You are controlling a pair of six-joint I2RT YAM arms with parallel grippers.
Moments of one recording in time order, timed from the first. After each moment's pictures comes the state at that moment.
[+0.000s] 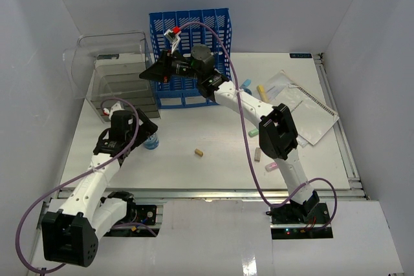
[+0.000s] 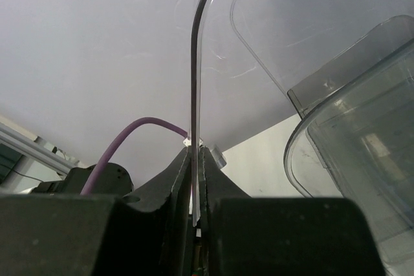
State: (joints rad) left arm -0.16 0.94 0.62 -0.39 -0.07 -0.76; right arm 0.81 2.23 2.06 0.41 -0.71 0.83
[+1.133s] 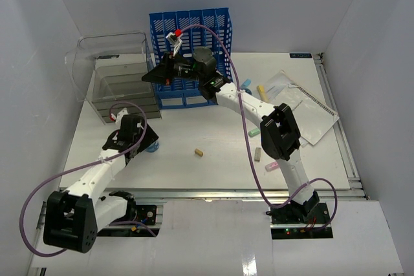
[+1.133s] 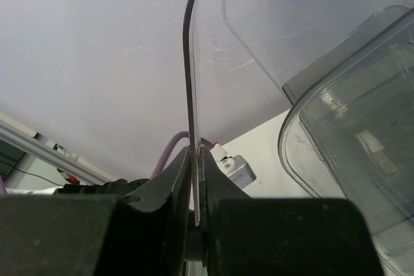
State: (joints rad) left arm -0.21 1.07 0.55 -0.31 -0.17 -0.76; right arm 0.80 2.20 1.98 0.44 -0.72 0.83
